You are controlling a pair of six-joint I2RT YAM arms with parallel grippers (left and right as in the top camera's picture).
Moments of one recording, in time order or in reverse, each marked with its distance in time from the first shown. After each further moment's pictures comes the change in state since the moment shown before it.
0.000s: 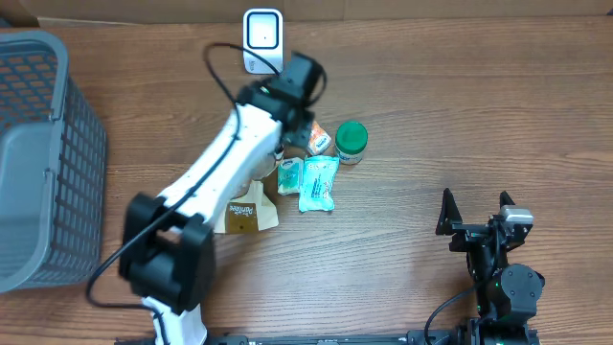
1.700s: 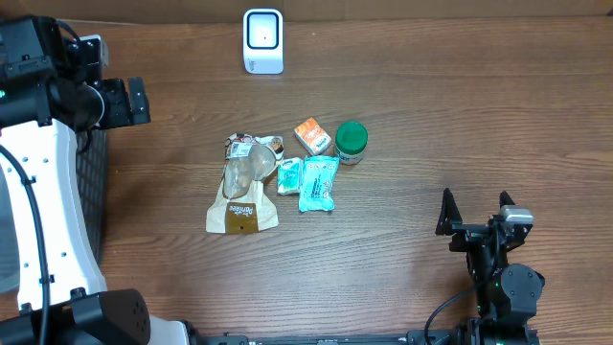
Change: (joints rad) left arm 0.733 -0.288 0.153 -0.284 0.274 0.333; right arm 0.000 0.000 0.000 0.000 0.000 0.000
